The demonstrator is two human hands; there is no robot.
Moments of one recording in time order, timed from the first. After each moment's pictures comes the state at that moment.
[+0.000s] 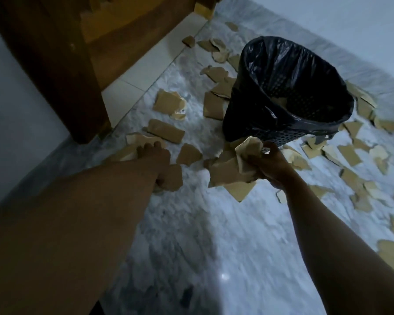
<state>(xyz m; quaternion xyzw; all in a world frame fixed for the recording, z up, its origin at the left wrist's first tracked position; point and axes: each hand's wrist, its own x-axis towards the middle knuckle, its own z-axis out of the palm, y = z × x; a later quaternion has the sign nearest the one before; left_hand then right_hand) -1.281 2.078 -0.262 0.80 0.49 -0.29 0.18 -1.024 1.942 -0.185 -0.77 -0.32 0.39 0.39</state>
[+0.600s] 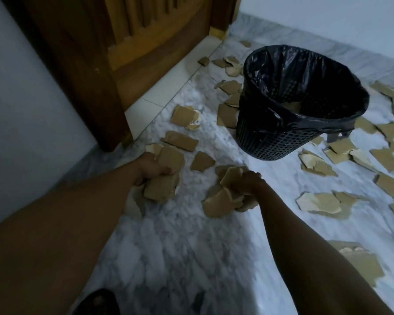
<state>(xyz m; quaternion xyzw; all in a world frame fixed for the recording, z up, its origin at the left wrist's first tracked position) -1.335 2.065 -0.237 0.55 0.61 0.05 0.57 -1.067 1.948 -0.236 -0.83 -0.40 0.39 -0.01</state>
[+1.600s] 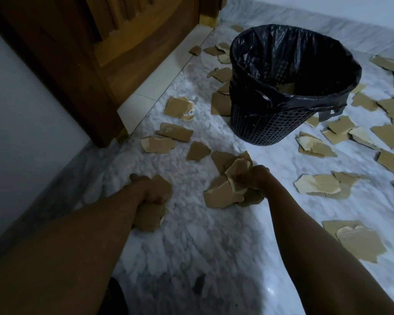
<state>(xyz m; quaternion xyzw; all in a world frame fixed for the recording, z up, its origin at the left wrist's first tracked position) -1.333 2.008 -0.262 0.67 0.60 -0.35 0.26 -1.041 1.913 -0.255 -0.85 -0.36 0.39 0.06</state>
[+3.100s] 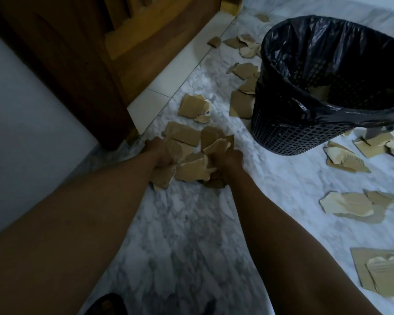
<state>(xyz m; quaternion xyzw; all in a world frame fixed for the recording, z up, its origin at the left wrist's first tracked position) -1.318 2.135 -0.299 0.69 0.66 -0.17 0.24 -1.134 2.035 -0.284 -0.82 -0.20 0.43 0.32</state>
